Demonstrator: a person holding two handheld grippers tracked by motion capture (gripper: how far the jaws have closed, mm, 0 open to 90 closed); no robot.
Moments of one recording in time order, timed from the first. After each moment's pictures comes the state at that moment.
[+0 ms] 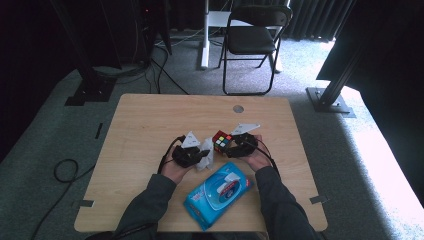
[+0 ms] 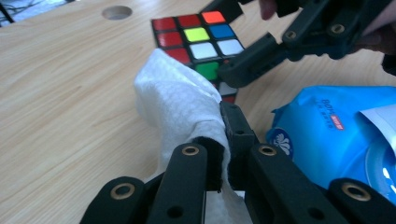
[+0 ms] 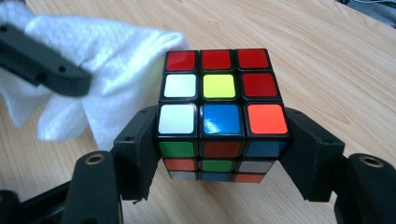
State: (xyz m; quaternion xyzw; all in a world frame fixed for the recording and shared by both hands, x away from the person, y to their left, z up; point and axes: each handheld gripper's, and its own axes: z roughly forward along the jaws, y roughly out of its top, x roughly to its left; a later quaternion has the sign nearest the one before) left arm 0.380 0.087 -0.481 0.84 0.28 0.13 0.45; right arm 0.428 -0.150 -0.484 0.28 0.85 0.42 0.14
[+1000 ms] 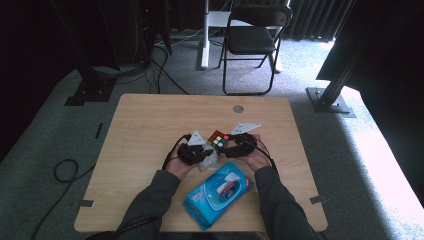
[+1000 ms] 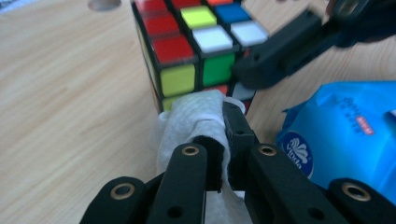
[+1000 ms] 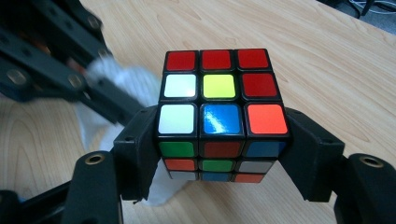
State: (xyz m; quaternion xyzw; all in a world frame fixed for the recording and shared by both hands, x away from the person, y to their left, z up) left arm 0.397 0.074 -0.494 0.86 0.27 0.12 0.42; right arm 0.424 -0.147 -0.477 0.27 0.85 0.44 0.12
